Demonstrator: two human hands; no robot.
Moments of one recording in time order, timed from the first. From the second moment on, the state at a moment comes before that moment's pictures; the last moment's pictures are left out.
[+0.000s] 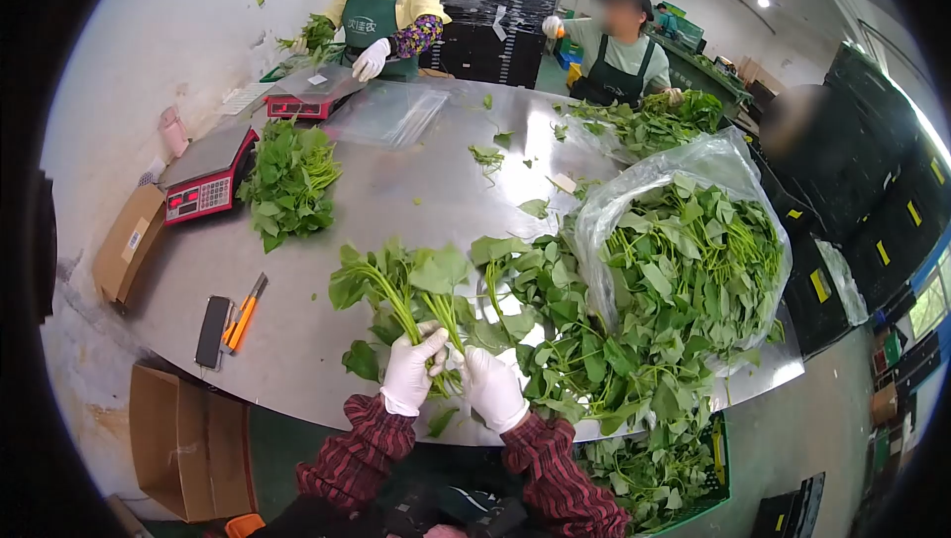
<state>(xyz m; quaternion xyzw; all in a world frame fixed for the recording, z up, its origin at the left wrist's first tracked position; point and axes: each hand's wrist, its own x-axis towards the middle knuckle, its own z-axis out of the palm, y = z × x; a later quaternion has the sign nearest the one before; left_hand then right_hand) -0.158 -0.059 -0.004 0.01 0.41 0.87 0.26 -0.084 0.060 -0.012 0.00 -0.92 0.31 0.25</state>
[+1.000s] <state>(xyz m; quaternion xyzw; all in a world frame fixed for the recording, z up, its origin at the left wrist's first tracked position) -0.147 -0.097 -0.003 0.08 0.34 0.92 0.20 -0.074 0.080 0.002 -0.35 -0.73 0.56 0.16</state>
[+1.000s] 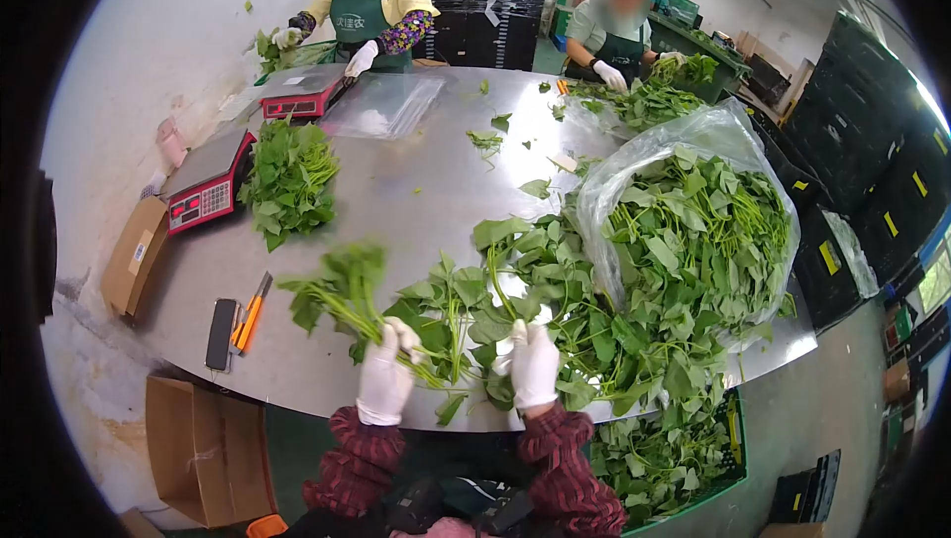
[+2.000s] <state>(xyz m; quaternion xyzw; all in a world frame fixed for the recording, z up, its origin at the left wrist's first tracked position) -0.152 -0.103 -0.020 -0.01 0.40 0.90 0.17 -0.078 0.070 -0.023 -0.34 -0.73 0.54 0.25</state>
